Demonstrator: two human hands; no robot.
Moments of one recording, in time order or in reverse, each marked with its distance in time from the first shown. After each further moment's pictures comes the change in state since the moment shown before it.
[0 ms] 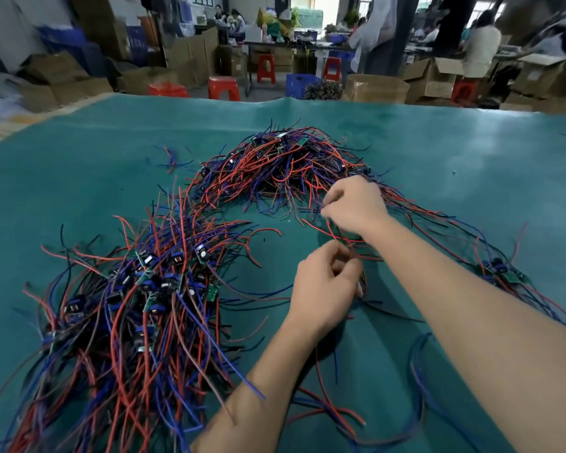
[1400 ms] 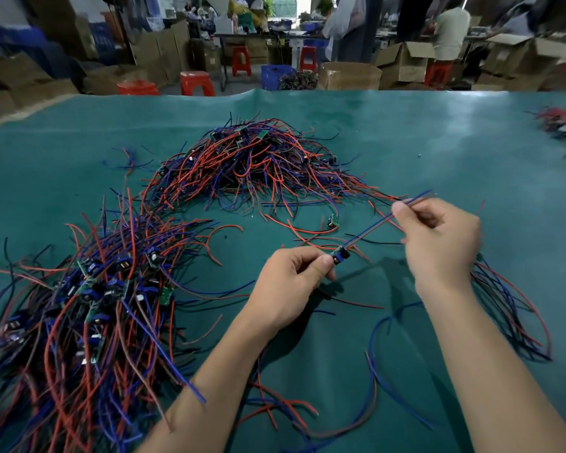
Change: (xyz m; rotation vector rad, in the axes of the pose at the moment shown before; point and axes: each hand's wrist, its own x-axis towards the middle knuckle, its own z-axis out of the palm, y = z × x) left_hand -0.002 -0.006 -0.003 0.049 -0.205 0.102; right_hand -0.082 0.117 -0.049 0.597 0.631 0.048
